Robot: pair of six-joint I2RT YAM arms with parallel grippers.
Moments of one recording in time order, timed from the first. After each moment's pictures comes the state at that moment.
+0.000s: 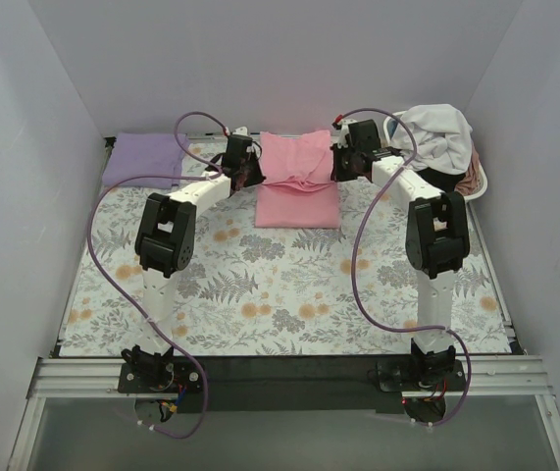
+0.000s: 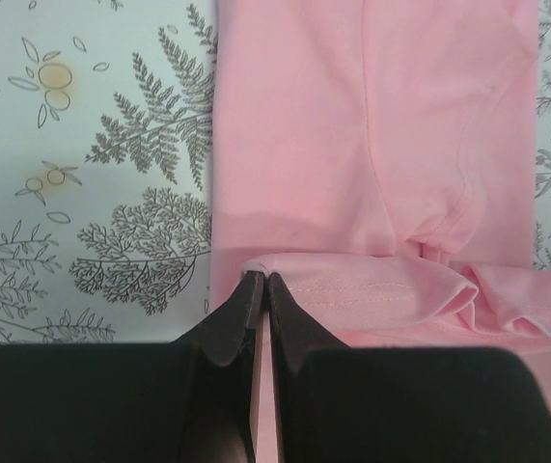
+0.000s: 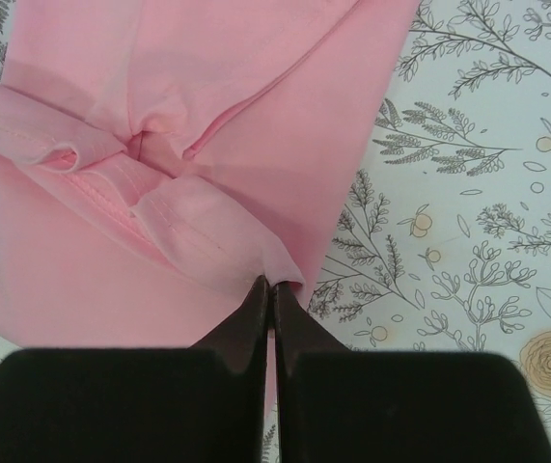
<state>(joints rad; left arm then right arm) -0.37 2.25 1.73 -0.14 -0.04 -0.52 0.31 2.13 1.75 -0.40 -0.17 0.08</state>
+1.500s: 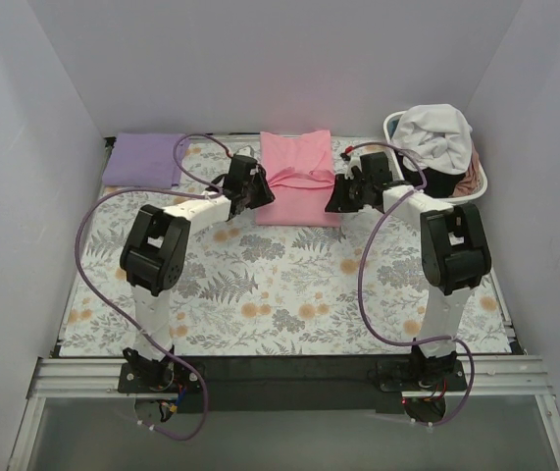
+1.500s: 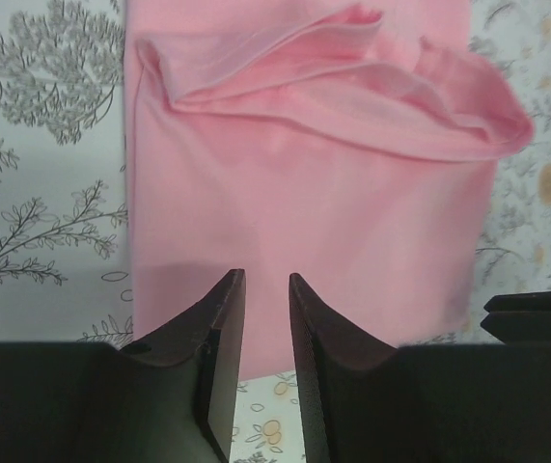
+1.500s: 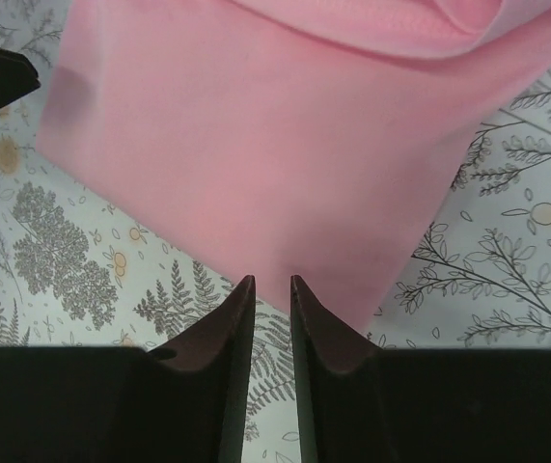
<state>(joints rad) -0.45 2.01 1.38 0.01 -0.01 -0.64 0.28 1.91 1.30 -0.17 -0.43 0.21</state>
